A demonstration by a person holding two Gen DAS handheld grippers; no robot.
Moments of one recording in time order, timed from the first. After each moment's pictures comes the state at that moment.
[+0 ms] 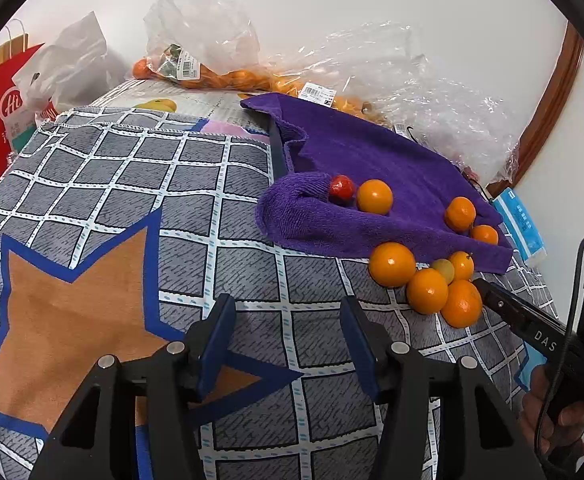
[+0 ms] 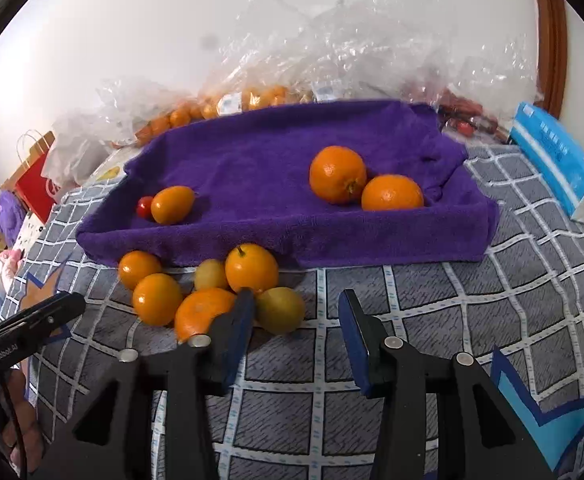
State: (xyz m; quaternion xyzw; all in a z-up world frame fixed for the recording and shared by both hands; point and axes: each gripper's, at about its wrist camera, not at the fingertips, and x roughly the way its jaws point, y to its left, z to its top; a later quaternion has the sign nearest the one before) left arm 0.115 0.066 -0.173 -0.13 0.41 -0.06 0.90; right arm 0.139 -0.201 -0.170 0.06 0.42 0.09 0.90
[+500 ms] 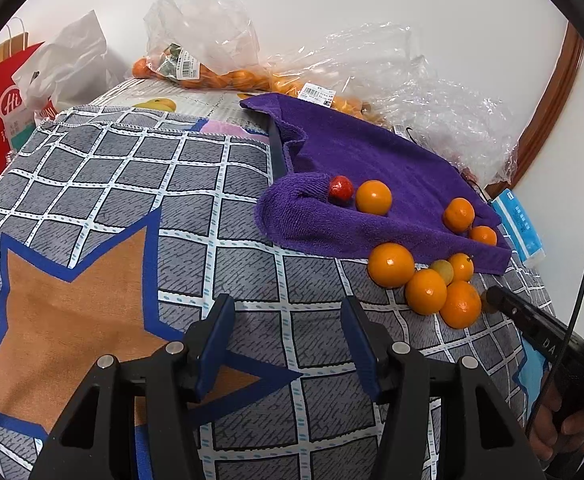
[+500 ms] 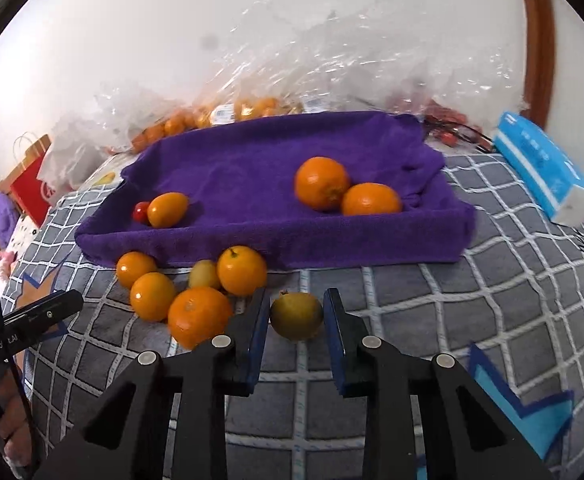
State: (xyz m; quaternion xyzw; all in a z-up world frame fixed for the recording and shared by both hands) left arm 0.115 0.066 -0.173 -0.13 0.41 -0.06 0.90; right arm 0.123 -0.206 -0.160 0.03 0.41 0.07 0.91
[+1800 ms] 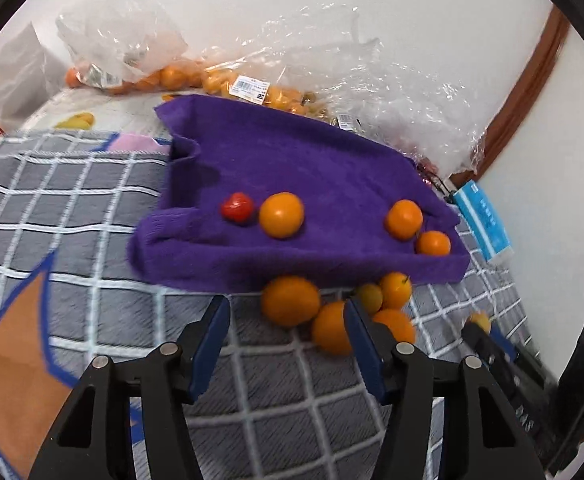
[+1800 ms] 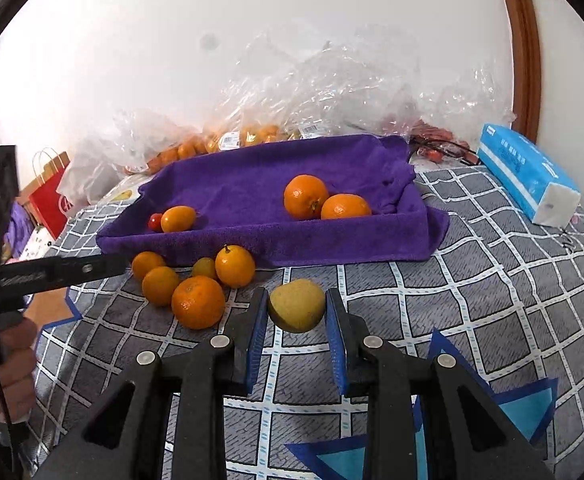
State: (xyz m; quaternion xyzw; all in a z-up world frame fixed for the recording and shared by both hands) left arm 0.151 0.018 -0.156 -0.15 0.42 -0.13 0.88; right arm 0.093 -0.236 -0.151 0.06 0.35 0.09 0.93
